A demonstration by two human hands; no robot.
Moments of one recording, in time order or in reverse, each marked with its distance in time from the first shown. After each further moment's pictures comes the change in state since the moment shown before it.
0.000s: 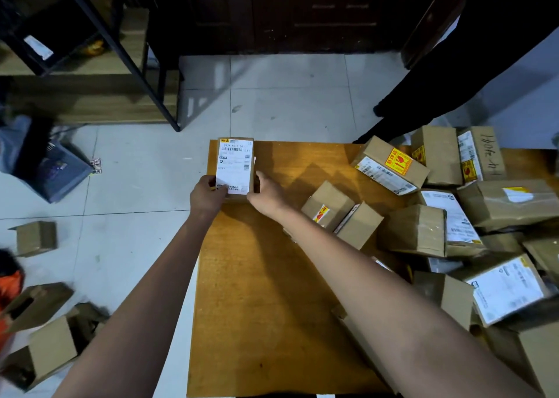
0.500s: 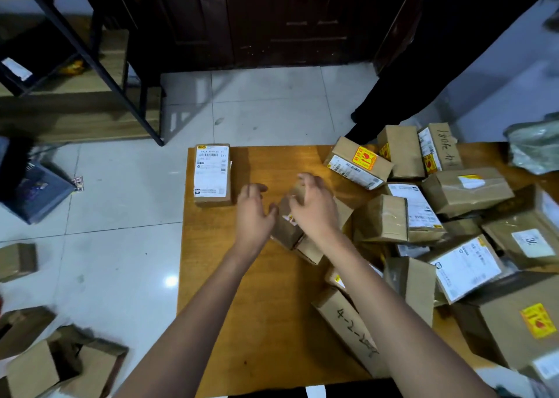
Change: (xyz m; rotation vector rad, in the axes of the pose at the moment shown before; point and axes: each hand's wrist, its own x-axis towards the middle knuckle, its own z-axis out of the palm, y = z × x) left_hand -0.109 0.053 0.080 0.117 -0.023 0.519; right_hand -0.090 0.062 -0.080 -0.297 0.476 -0.078
